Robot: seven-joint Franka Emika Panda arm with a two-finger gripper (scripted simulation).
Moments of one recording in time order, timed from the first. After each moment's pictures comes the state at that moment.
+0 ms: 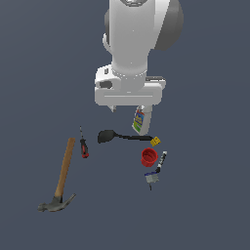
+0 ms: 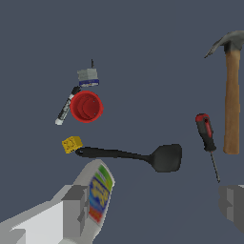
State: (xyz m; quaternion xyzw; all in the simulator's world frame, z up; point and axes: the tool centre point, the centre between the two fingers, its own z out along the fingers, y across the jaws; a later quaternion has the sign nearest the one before) arm -0.014 0.009 0.294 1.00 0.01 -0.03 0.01
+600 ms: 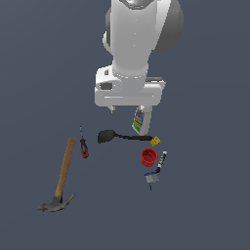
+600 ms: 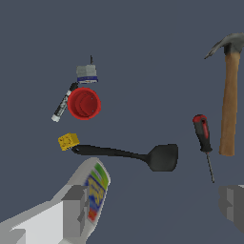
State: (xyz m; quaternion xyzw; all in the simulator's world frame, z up) arm -0.014 0.007 0.292 1.00 0.03 -0.04 0.02
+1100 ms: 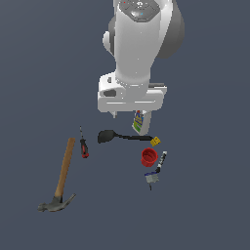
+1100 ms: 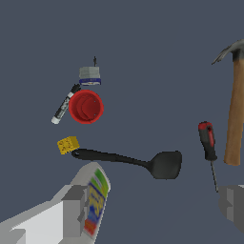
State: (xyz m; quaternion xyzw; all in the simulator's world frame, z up) arm -0.004 0.014 0.278 1.00 0.04 -0.04 0.02
